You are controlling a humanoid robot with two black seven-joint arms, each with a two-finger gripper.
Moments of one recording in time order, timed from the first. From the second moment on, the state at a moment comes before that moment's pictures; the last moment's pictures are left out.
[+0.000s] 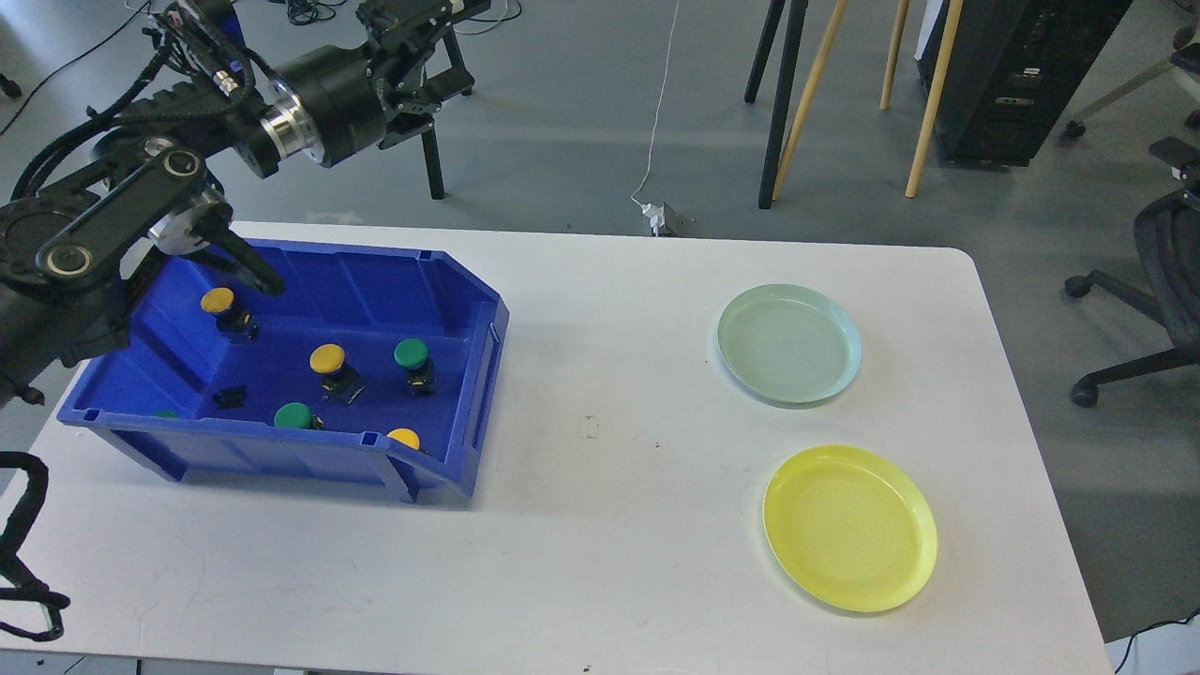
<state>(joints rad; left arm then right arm) -1.01 0.46 -0.69 -0.91 0.82 -0.45 -0.32 1.02 -0.88 0.22 0.66 -0.34 0.49 0.41</state>
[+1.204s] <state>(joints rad) -1.12 0.45 -0.69 -0.65 0.81 -0.46 -0.38 0.73 -0.96 0.50 0.77 -0.41 0.49 0.46</state>
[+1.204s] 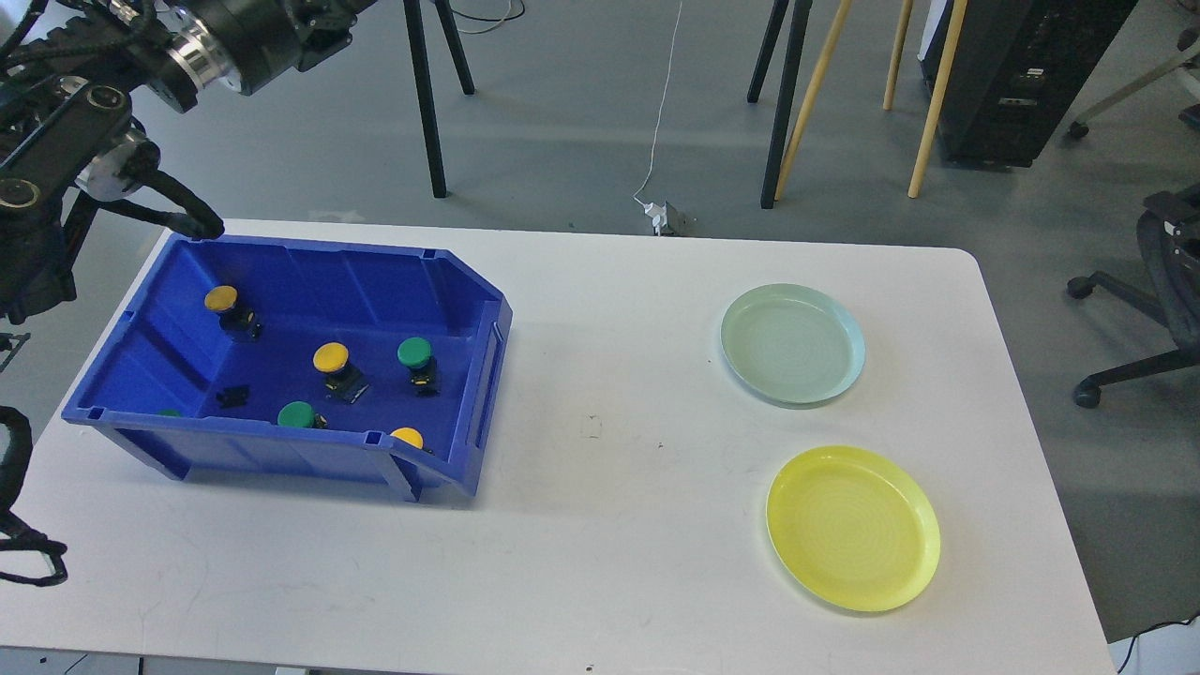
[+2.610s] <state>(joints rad) -1.06 0.71 -0.13 -0.95 1.76 -0.45 -0.28 0.79 -0.86 0.56 0.77 -0.43 0.49 0.45</state>
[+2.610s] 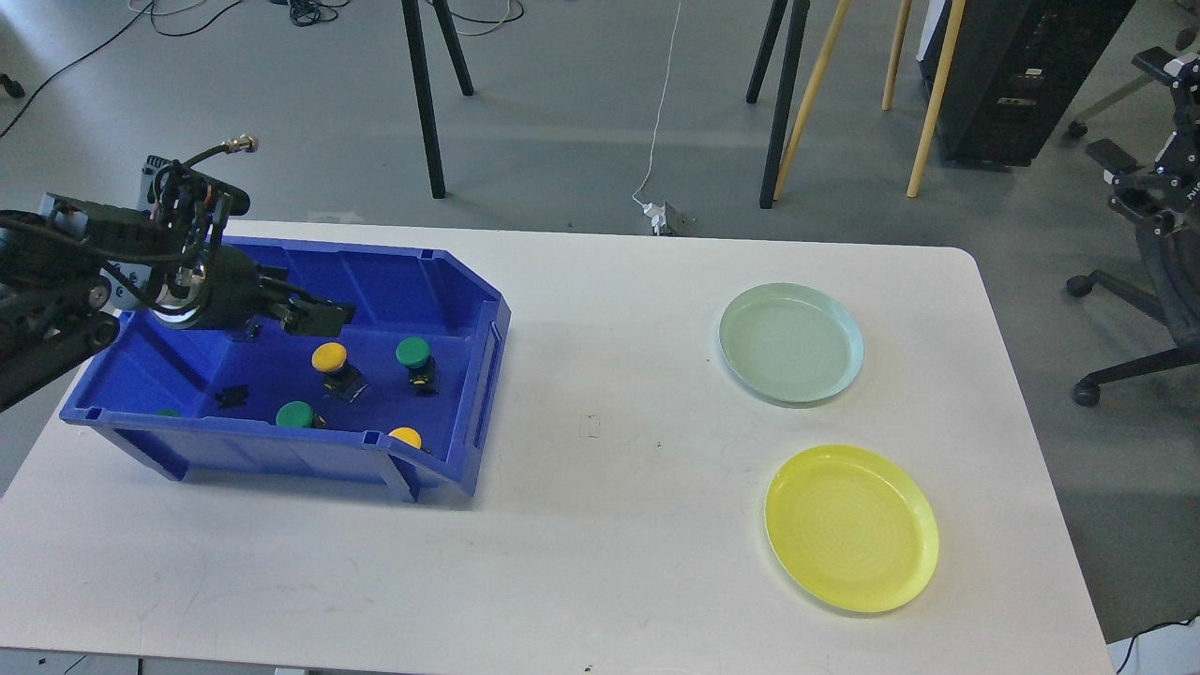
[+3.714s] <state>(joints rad) -0.97 0.51 -0.05 -0.68 1.80 -0.40 -0.36 0.78 -0.85 0.55 0.77 -0.47 0.49 0.45</state>
